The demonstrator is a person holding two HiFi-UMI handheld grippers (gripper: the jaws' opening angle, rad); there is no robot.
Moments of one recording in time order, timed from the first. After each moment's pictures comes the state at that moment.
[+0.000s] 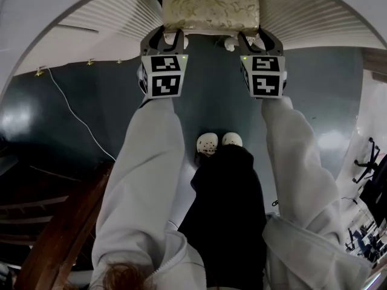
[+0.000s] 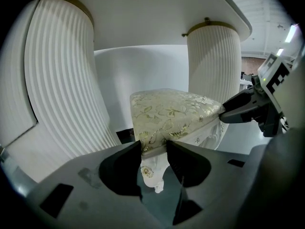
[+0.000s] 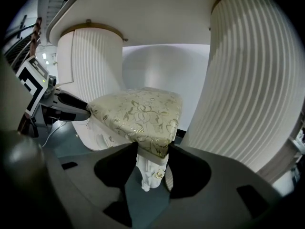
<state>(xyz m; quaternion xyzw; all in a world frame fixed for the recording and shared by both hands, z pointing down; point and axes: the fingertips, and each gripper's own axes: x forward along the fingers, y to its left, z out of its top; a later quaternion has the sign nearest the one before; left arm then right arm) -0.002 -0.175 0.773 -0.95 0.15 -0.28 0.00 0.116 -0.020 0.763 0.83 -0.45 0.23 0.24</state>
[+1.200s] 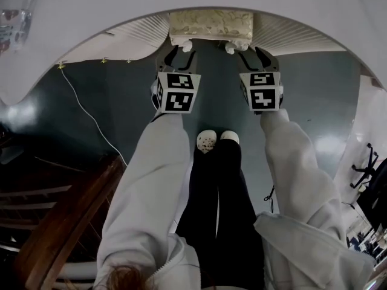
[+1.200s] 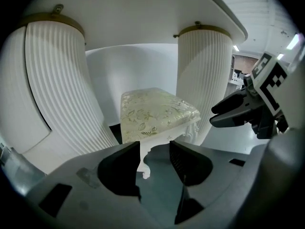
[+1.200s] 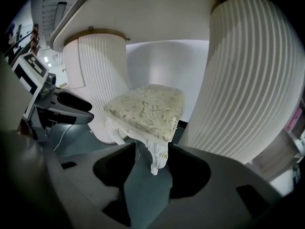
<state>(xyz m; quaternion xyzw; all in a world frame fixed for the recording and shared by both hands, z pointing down) 0.006 -0.136 0.743 -0.94 0.12 -0.33 -0.02 0.112 -0.006 0.744 0.80 -0.47 0.29 0.24</state>
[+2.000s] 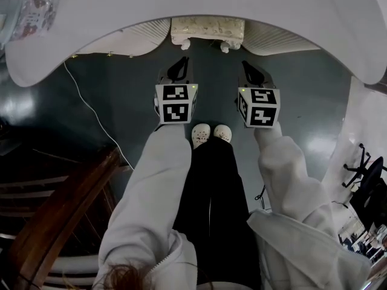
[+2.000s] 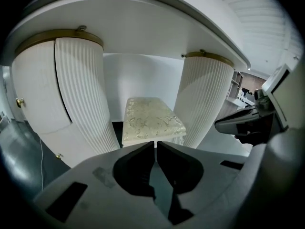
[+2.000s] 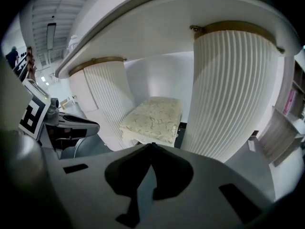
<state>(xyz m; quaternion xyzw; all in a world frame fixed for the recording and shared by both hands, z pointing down) -0.026 -0.099 0.689 -0.94 0.15 -0.30 -0.10 0.068 0.026 0.676 0.81 -0.47 0.31 0.16</state>
